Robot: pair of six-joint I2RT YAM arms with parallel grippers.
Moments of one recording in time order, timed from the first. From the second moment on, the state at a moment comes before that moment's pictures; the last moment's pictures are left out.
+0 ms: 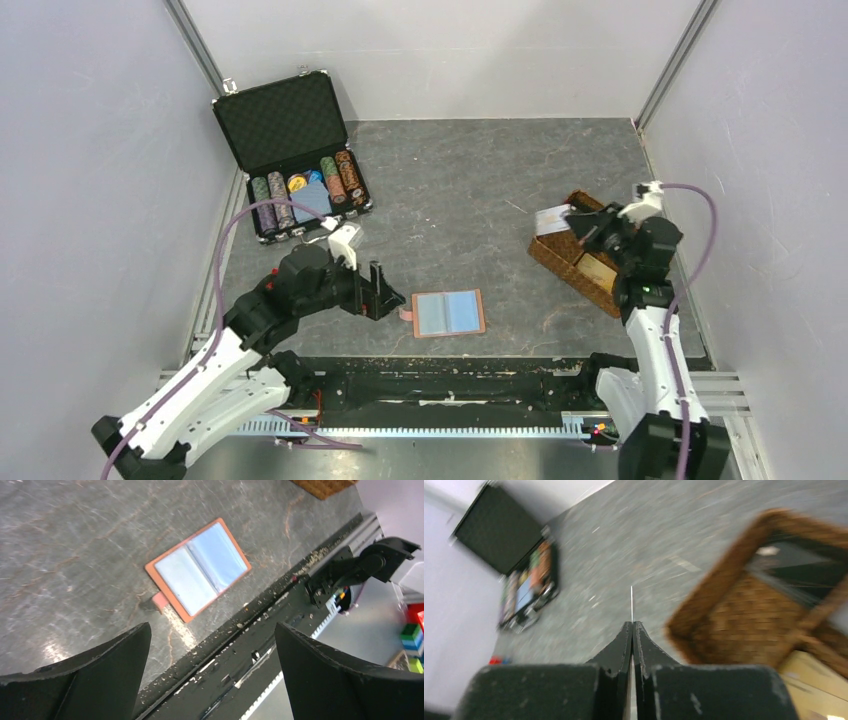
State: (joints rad) left arm -0.70 0.69 0.72 -0.58 0.23 -0.46; right arm -0.11 0.84 0.51 0.08 -0.54 0.54
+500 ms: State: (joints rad) left arm -0.70 0.54 0.68 -0.60 0.08 -0.46; right arm -0.54 0.87 0.52 0.04 -0.36 0.52
